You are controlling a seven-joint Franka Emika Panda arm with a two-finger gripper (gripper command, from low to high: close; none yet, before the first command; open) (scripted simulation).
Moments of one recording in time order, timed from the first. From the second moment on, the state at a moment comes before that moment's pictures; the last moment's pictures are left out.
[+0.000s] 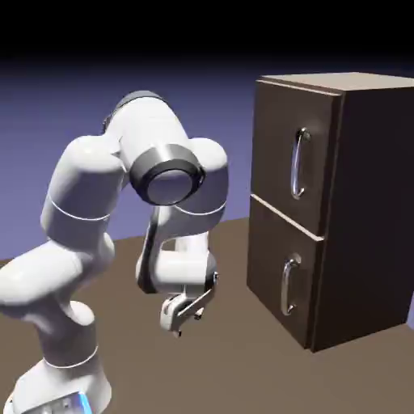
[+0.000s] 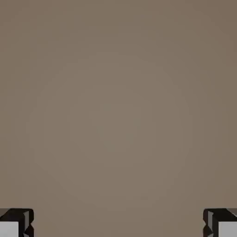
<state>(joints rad) -1.03 0.62 1.06 -2.76 -1.37 2.68 -0.25</state>
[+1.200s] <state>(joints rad) -1.78 1.61 1.93 -2.58 -2.62 2.36 -1.10</state>
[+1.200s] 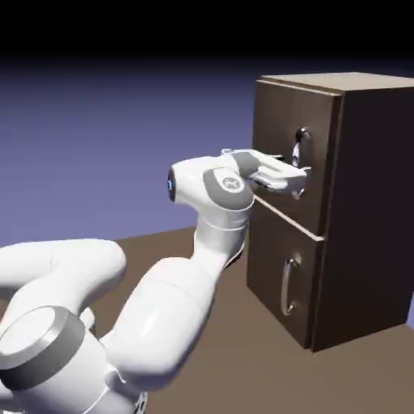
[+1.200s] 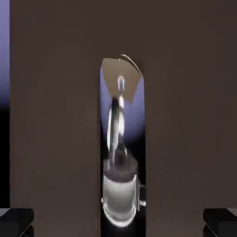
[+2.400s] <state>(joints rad) -1.34 1.11 2.48 -2.85 -1.96 0.83 -0.48</state>
